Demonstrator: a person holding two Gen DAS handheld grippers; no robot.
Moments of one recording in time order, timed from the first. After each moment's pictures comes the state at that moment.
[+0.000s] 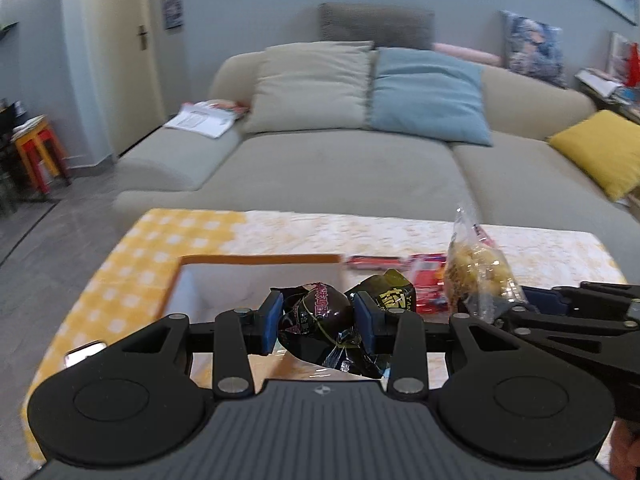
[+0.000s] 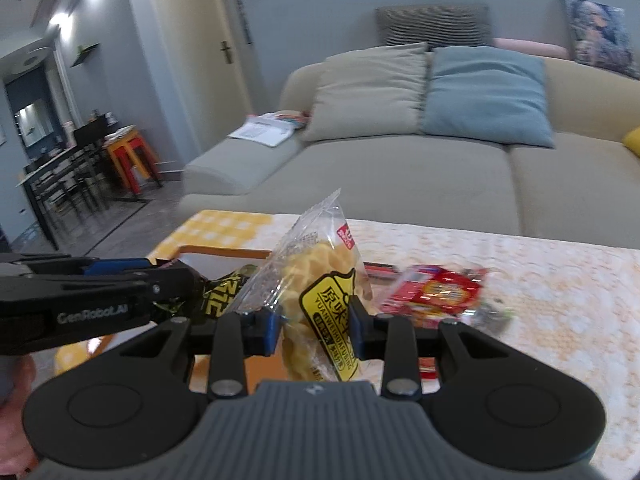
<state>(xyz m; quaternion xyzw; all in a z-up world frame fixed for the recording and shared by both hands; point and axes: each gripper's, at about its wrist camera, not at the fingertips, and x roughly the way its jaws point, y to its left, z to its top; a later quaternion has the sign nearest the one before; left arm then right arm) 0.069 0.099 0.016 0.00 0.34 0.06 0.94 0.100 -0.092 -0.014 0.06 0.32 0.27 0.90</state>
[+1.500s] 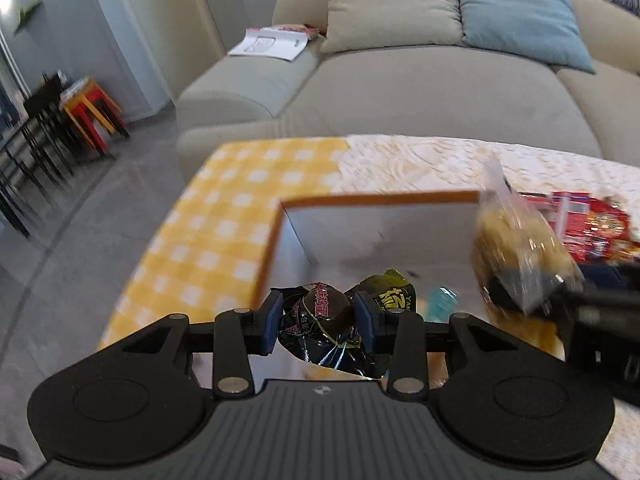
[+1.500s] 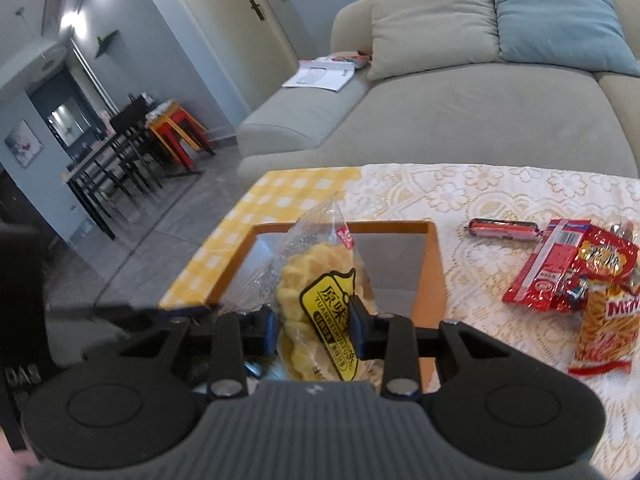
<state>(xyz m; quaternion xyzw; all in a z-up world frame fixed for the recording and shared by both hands) 0.140 0.182 -0.044 0.06 0.44 0.16 0.88 0.166 0.021 -0.055 0.10 0.41 0.33 0.84</state>
